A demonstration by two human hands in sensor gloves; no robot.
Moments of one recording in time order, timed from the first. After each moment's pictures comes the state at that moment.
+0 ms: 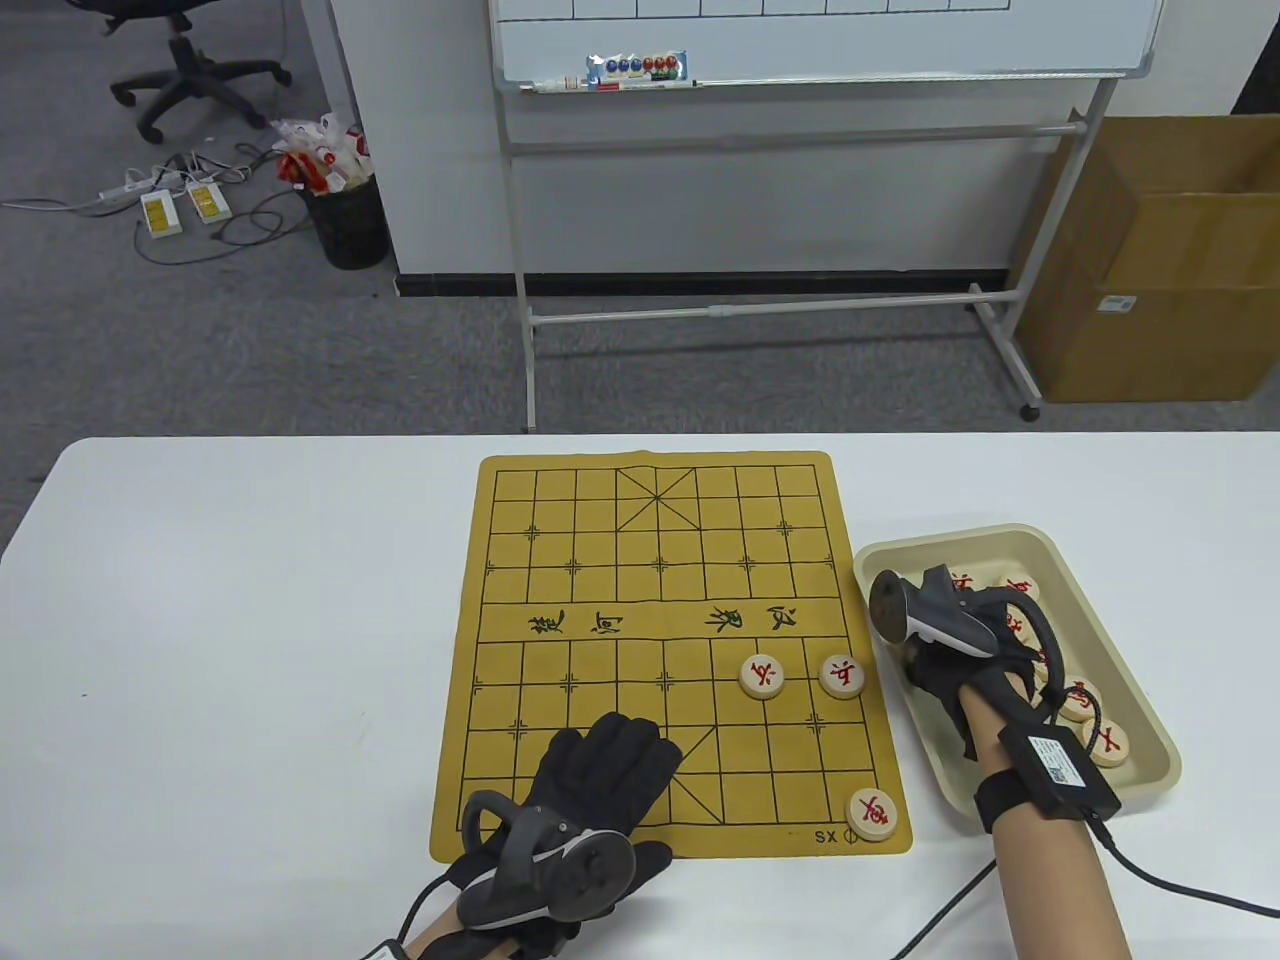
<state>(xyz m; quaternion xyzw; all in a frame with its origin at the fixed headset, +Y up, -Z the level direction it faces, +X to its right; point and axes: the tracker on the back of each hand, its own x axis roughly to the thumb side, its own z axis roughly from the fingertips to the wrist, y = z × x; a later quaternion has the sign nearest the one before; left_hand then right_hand) -0.099 -0.707 -0.263 0.09 -0.29 0.05 0.95 0.252 -0.742 -0.469 0.00 -0.12 -0.98 0.17</state>
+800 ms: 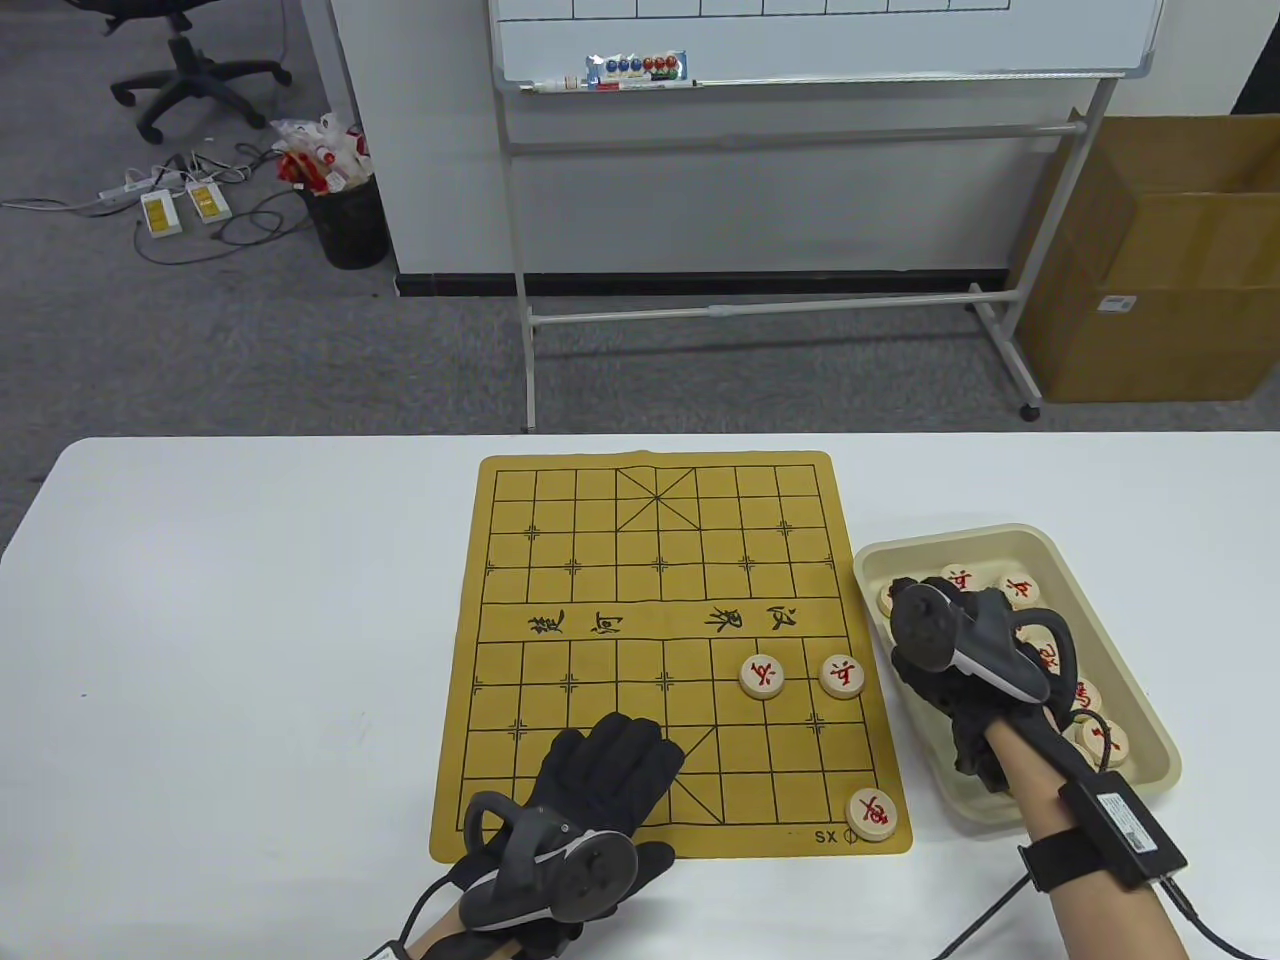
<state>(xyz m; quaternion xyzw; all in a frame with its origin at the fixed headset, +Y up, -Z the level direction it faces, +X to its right) -0.097 -0.707 -0.261 0.10 -0.29 0.05 0.95 0.232 -0.666 -0.392 -0.07 0.03 -1.00 0.01</state>
